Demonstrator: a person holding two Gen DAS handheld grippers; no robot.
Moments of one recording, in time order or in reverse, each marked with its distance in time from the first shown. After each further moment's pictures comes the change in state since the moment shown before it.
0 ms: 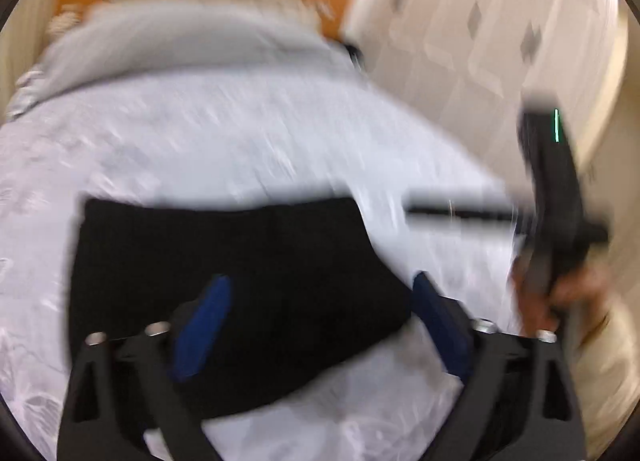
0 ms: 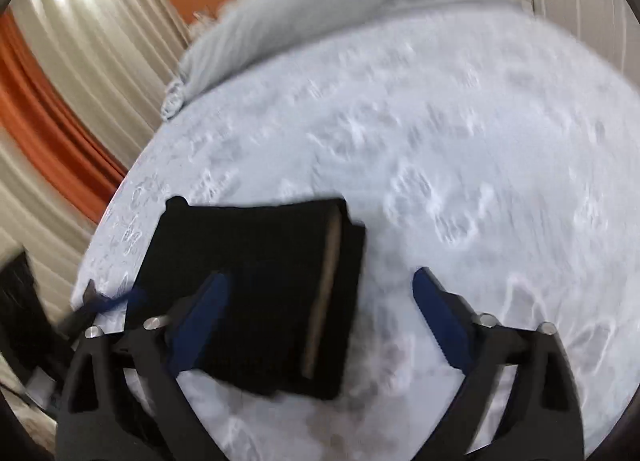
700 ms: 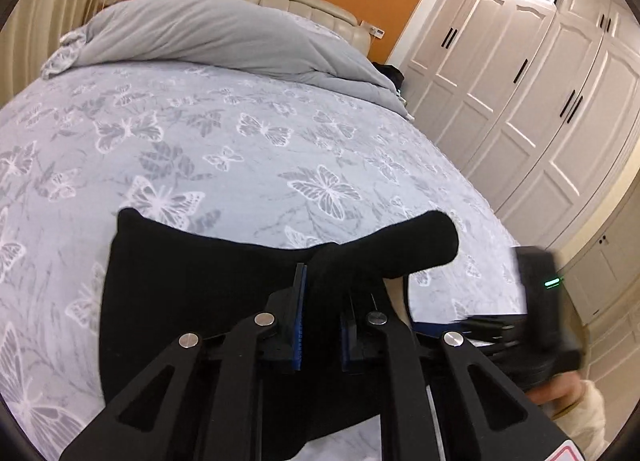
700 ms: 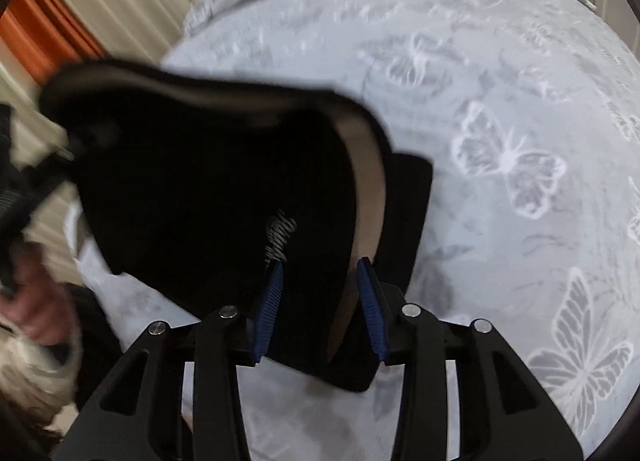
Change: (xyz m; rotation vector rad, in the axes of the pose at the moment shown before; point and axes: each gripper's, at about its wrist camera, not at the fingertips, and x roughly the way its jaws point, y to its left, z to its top) left arm 0.015 0.049 0.035 -0.154 0.021 0.015; right arm 0.069 0.020 -0.021 -0.110 0.274 0.023
